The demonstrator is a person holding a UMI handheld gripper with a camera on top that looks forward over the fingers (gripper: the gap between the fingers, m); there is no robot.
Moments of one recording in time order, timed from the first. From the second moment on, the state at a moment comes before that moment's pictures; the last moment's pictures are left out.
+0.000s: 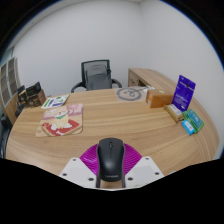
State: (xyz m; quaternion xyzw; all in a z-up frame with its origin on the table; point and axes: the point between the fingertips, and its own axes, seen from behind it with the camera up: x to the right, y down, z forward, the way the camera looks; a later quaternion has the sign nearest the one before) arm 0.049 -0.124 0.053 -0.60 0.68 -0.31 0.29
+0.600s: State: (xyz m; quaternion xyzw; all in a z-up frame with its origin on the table) arm 0.251 0.120 0.066 -0.65 0.61 -0.27 0.37
